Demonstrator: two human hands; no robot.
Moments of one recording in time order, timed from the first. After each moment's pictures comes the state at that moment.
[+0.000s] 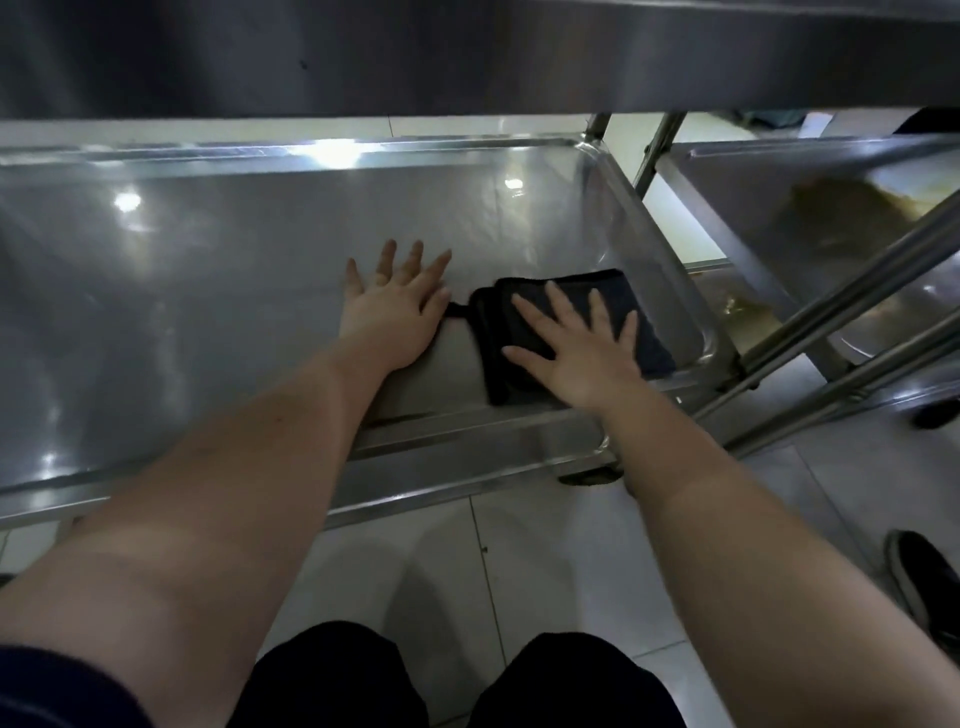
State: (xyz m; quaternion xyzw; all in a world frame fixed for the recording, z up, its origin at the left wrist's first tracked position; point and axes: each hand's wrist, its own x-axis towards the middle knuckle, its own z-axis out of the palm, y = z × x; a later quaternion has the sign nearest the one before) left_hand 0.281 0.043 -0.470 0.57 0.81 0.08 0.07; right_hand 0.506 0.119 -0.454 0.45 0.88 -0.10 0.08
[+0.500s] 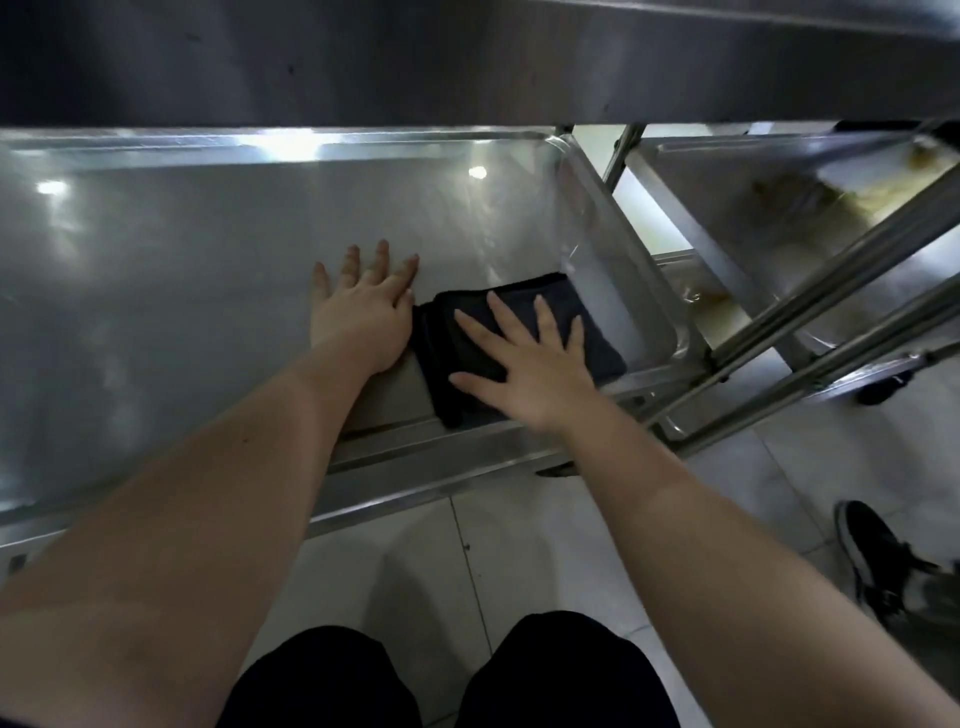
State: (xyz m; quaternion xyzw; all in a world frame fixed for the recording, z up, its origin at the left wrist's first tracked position) left_hand 0.276 0.047 -0.474 0.55 0.83 0.08 0.07; right_hand 0.486 0.089 -0.451 0.41 0.90 -0.11 0.09
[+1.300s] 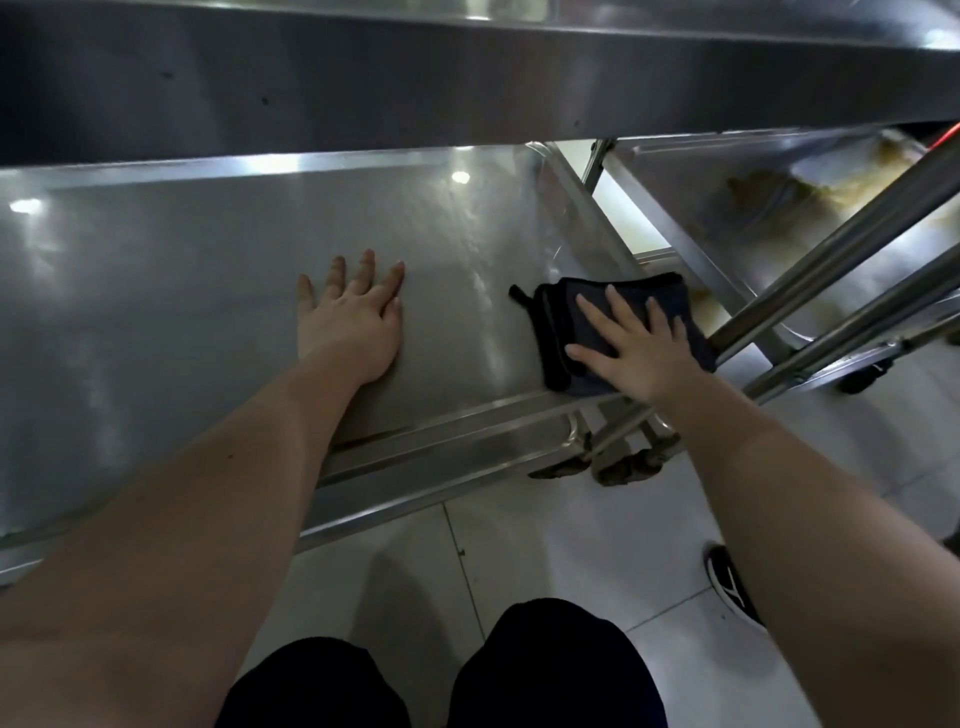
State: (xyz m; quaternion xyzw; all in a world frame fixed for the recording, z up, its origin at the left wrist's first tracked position) left_hand 0.281 0.048 -0.468 0.54 0.83 0.07 0.08; right_hand 0.579 0.158 -0.437 0.54 0.82 -0.11 0.15
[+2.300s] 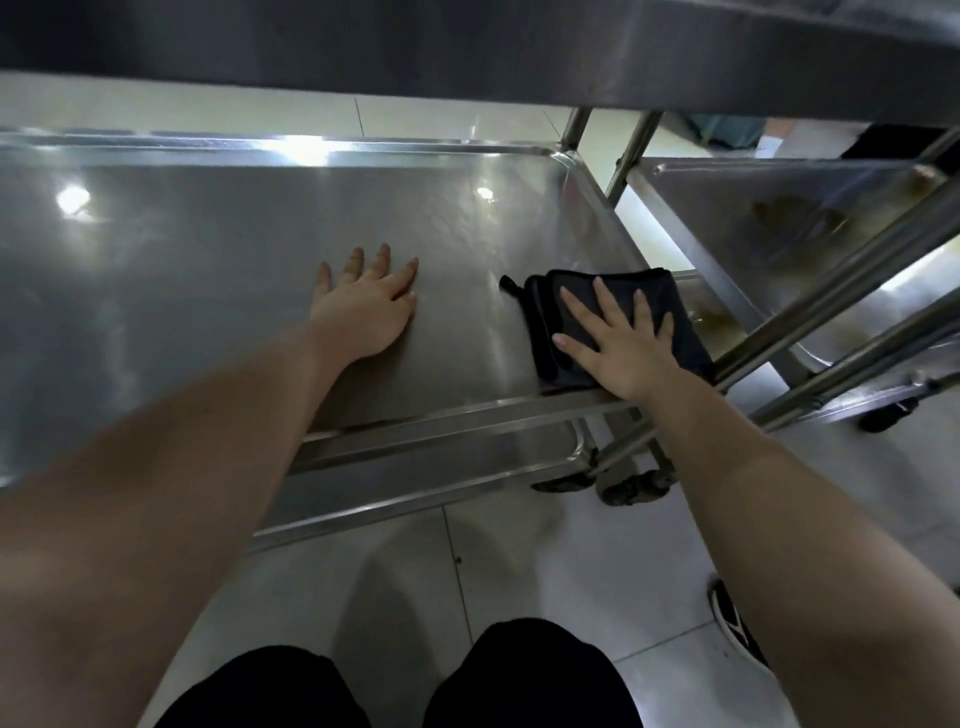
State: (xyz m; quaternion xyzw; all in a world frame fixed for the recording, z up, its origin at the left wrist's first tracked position) left_hand 0.272 0.049 -0.457 0.57 0.81 0.06 0.14; right_hand 0.557 0.168 -0.448 0.49 0.86 -0.09 0.14
